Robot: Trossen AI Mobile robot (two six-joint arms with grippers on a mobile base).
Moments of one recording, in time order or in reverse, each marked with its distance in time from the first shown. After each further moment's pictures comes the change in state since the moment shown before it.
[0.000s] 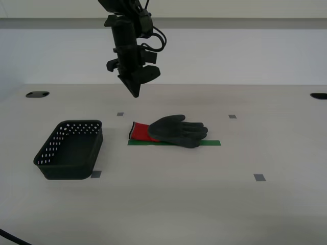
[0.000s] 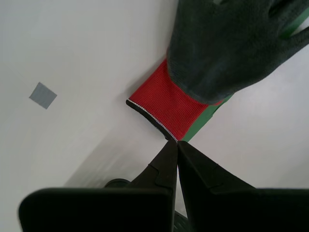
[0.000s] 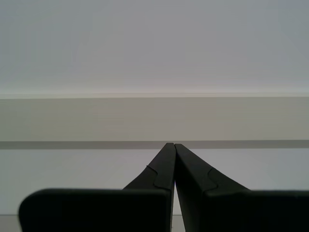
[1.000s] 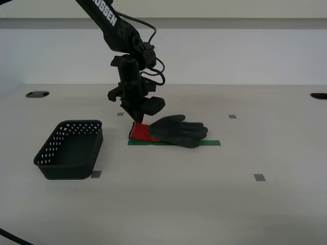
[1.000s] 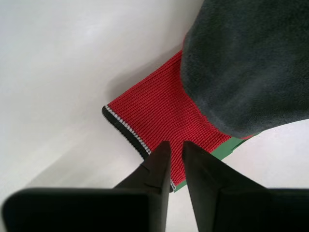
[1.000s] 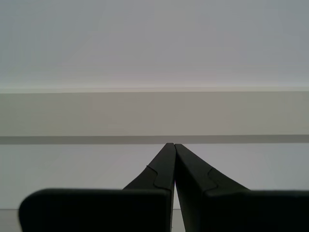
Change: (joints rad) arm 0 0.001 0.000 0.000 -0.023 0.000 0.000; arm 1 -0.022 0.115 -0.158 0.306 -0.031 -0.222
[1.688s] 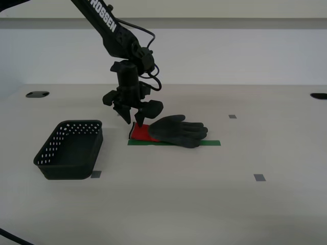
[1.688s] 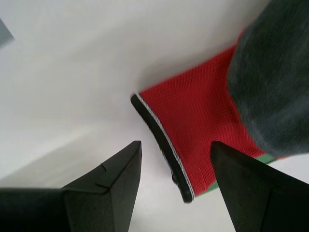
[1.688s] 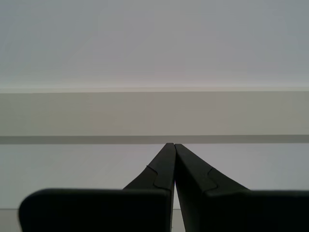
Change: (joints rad) arm 0 -0.001 0.000 0.000 -0.001 0.000 0.000; arm 1 0.010 0.032 -0.008 0.034 -0.072 -0.157
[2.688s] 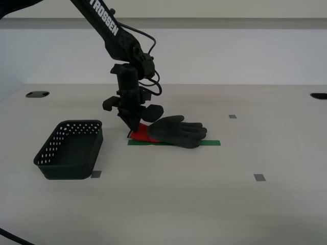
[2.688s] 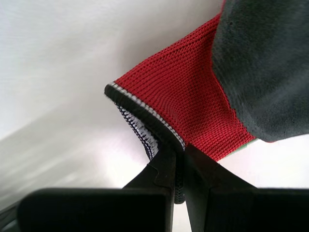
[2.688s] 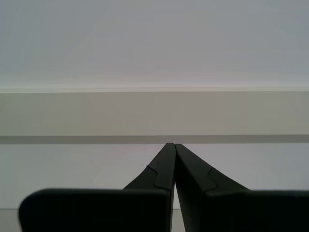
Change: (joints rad) arm 0 0.001 0.000 0.000 0.000 0.000 0.000; arm 1 -0.007 0.011 0.016 -0.085 0.061 0.013
